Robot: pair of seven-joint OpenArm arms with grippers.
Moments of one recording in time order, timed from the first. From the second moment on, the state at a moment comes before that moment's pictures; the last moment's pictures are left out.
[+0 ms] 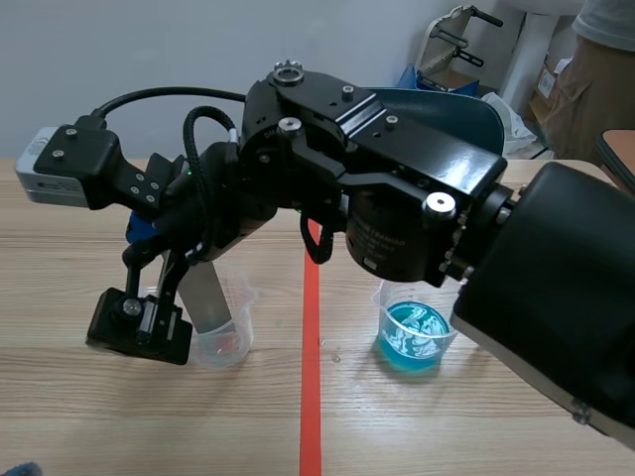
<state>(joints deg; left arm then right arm) 67.8 -37.5 -9.7 104.2 -6.5 -14.3 -51.0 31.2 1.7 -53.3 75.6 21.2 45.1 -35.2</state>
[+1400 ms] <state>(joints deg) 67.8 -37.5 -9.7 104.2 -6.5 -14.3 -51.0 31.1 1.3 -54.4 75.6 32.3 45.1 -36.6</state>
